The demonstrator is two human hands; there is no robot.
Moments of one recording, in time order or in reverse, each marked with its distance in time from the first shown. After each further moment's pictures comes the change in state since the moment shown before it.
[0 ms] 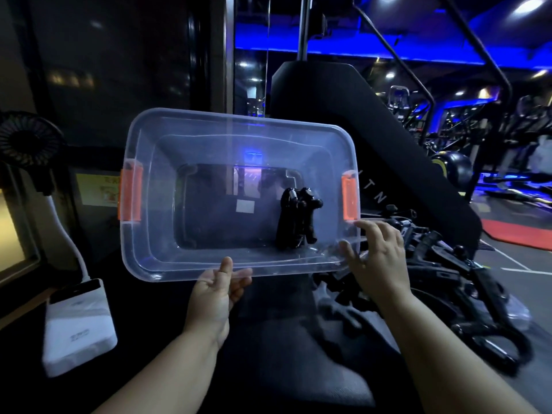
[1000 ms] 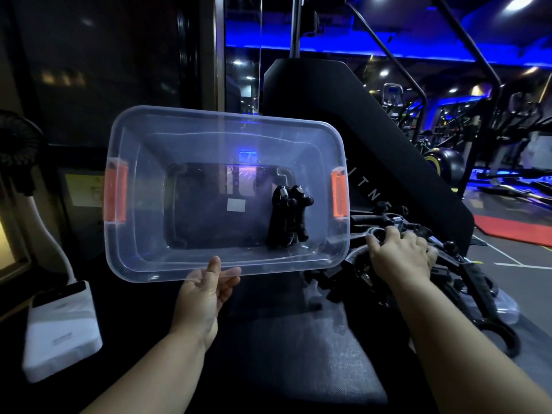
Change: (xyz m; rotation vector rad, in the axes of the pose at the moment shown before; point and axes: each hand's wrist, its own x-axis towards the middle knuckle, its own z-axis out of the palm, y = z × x) left_hand 0.006 -0.009 -0.004 0.022 0.002 0.011; right_hand 0.023 0.046 -0.012 -0.484 -0.321 0.478
